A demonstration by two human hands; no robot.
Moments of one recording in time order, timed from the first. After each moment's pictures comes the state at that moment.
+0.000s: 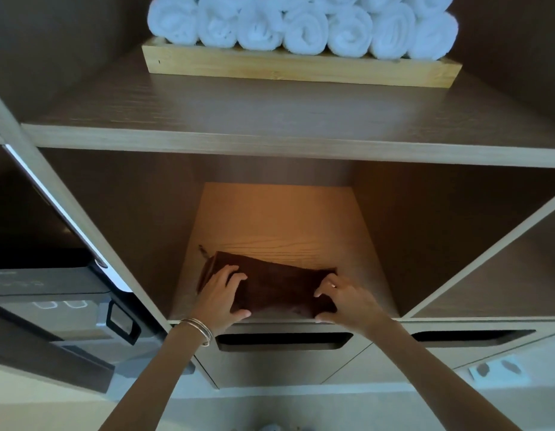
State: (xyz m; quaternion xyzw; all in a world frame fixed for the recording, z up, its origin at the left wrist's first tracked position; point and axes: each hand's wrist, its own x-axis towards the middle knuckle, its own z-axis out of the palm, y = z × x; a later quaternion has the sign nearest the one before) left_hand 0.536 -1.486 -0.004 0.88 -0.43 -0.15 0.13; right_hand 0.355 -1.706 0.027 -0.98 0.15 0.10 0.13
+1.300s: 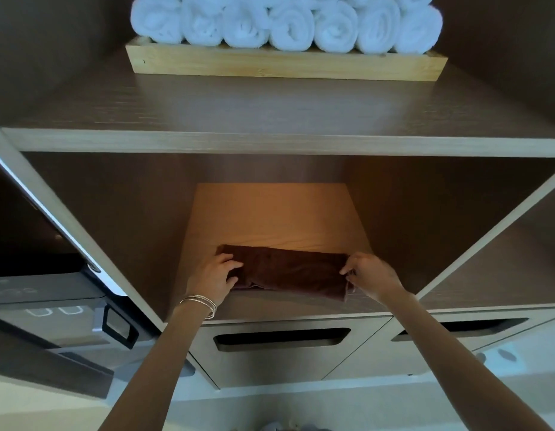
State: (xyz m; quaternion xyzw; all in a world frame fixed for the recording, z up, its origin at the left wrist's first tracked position) left_hand 0.566 -1.509 0.008 0.90 -0.39 -0.11 0.13; right_hand 0.356 -1.765 0.032 -0.94 0.29 0.07 0.14
